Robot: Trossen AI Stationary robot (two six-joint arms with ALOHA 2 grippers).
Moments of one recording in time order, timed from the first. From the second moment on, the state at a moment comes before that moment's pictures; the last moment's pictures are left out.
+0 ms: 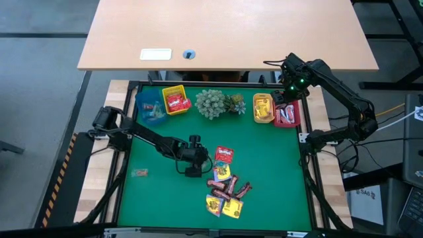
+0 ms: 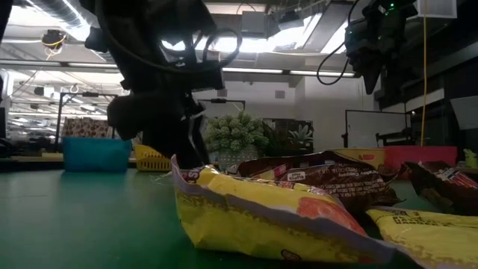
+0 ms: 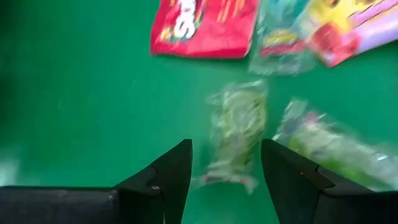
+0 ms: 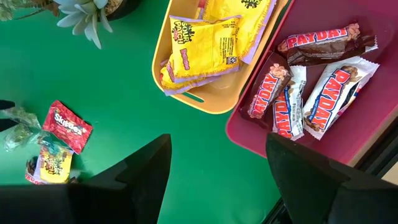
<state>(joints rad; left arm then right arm) -0.21 1.80 0.95 -0.19 -0.32 -0.07 -0.93 1.33 1.28 -1.39 -0.26 0.26</state>
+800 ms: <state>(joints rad) -0.15 1.79 1.01 -0.23 -0.18 -0.23 -0.93 1.33 1.28 -1.39 -0.26 0.26</state>
